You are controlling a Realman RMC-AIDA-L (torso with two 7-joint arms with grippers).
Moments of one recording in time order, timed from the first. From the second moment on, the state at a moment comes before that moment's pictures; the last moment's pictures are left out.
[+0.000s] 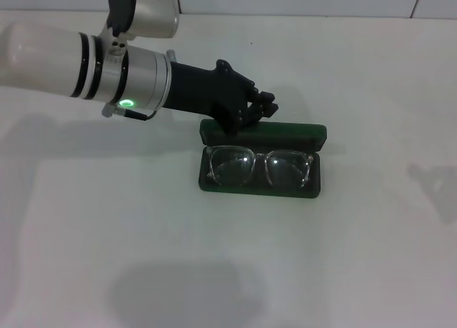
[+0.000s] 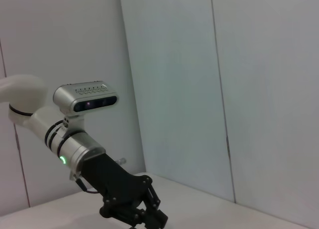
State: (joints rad) left arm -0.77 -2.08 1.14 0.69 1.95 1.26 -1.46; right arm 0.21 2.00 -0.56 -0.89 -1.71 -1.82 1.30
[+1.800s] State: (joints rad) left arm -0.79 -2.08 1.14 0.58 1.95 1.22 -1.43; right arm 0.21 2.00 -0.55 -0.86 -1.70 -1.83 1.25
